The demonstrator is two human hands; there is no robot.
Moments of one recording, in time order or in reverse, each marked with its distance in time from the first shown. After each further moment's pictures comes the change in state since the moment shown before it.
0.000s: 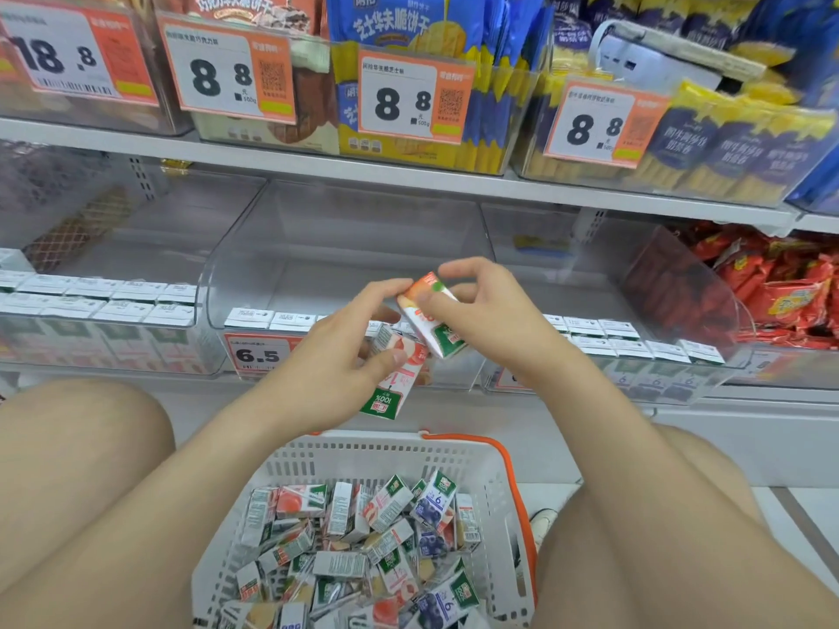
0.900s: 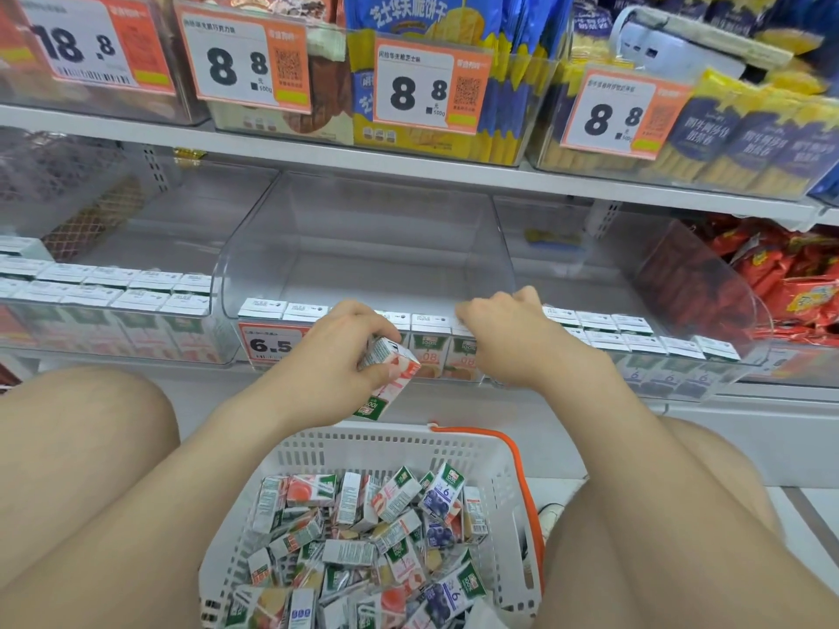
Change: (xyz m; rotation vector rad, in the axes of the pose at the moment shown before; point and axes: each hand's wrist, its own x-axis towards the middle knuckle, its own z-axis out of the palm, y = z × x) left_hand -0.004 -0.017 -0.005 0.290 -0.082 -0.115; right_hand 0.010 0.020 0.001 -1.272 -0.194 -0.185
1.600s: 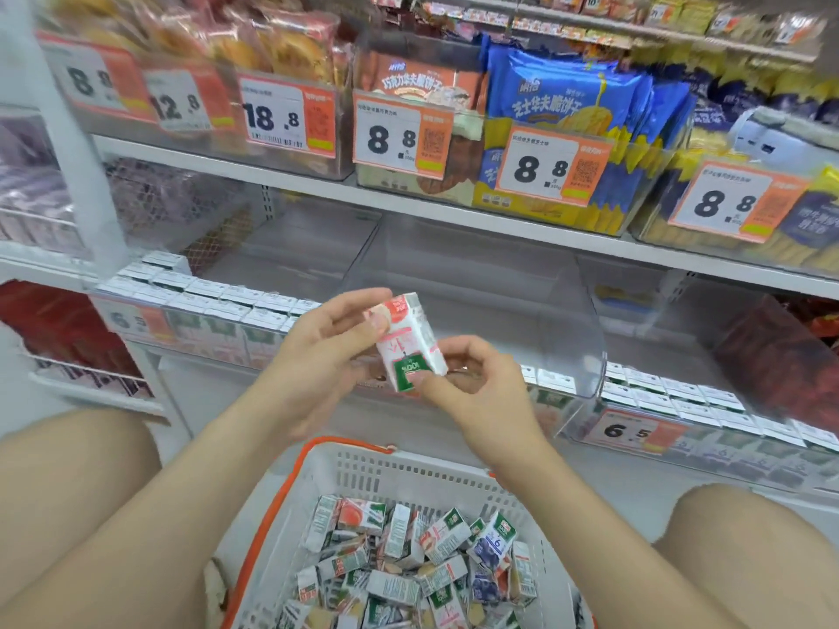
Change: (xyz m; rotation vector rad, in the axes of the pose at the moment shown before) left_hand -0.045 -0.048 -0.066 -1.242 0.327 -0.144; right_hand -0.008 -0.134 -0.006 1.632 0.314 0.014
